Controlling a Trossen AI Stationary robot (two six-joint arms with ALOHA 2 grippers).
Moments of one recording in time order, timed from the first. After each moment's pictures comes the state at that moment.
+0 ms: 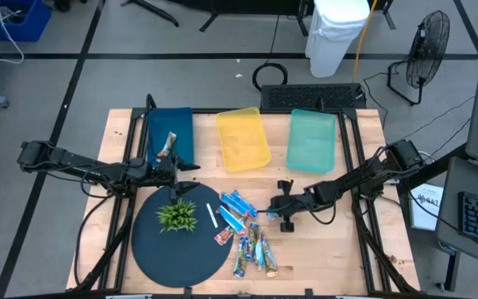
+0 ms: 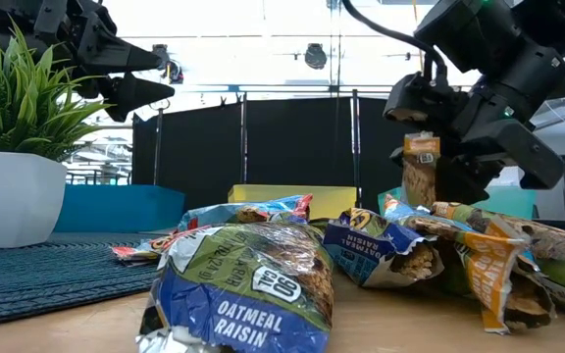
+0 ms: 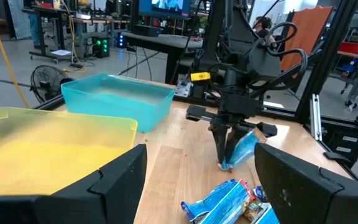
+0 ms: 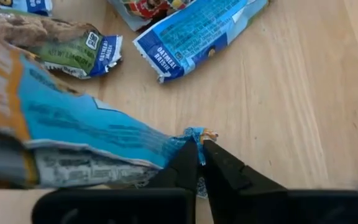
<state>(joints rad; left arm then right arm) -0.09 0.80 0.15 0.62 -0.16 -0.17 0.30 1.63 0.61 0.14 0.21 0.17</state>
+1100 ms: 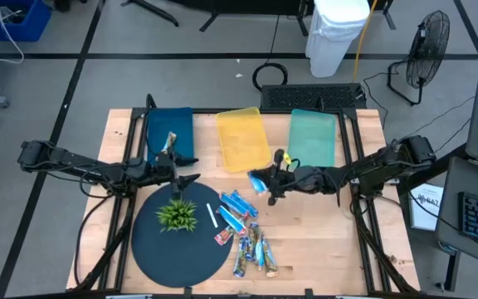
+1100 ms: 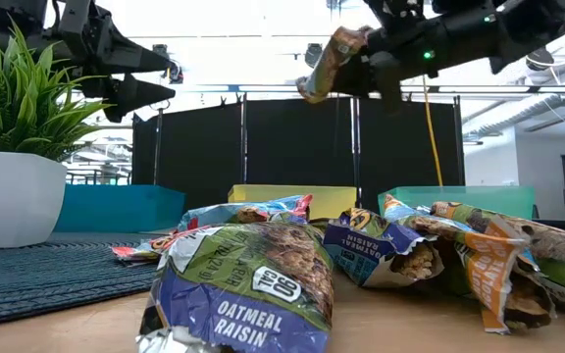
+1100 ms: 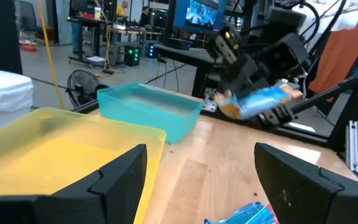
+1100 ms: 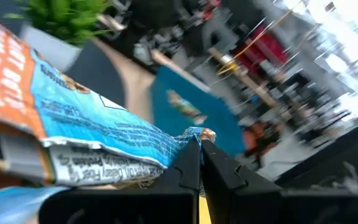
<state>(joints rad) -0.09 0.81 0.15 0.66 -0.30 -0.21 0.13 1.47 0.61 0.71 0.42 -0.66</state>
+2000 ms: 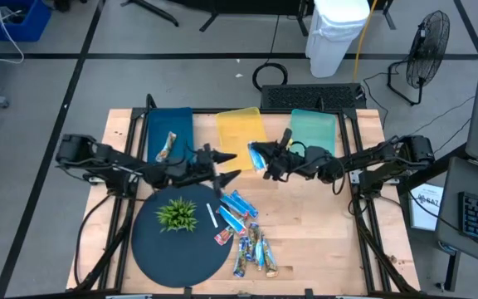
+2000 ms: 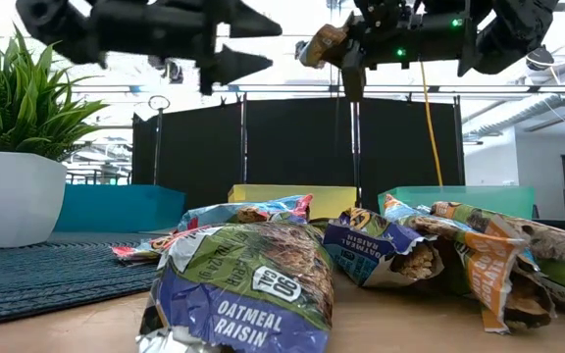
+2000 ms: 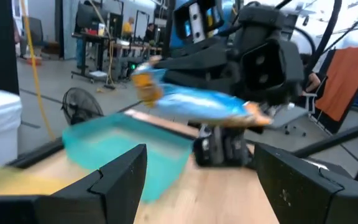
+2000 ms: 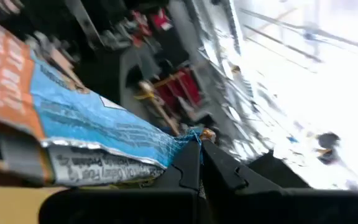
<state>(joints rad) -0.07 1.48 0.63 0.94 -0.31 -0.18 -0.03 1.47 0.61 1.05 0.36 -1.11</state>
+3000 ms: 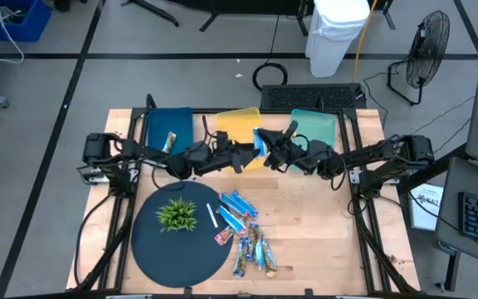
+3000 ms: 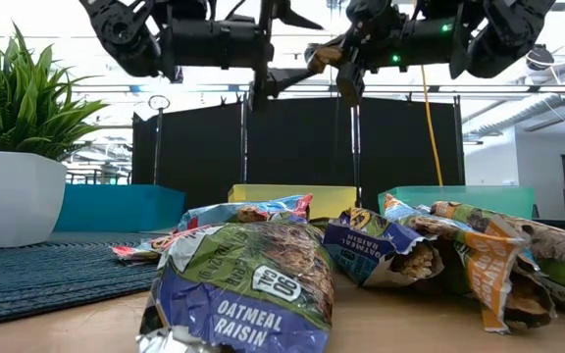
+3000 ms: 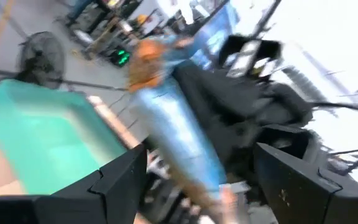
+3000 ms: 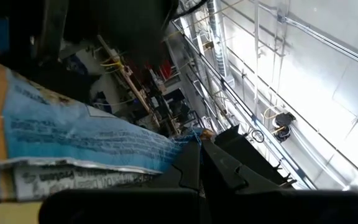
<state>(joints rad) 0.06 1.72 0.86 1.02 -0.19 -0.77 -0.10 1.47 0.61 1.10 0.45 -1.22</state>
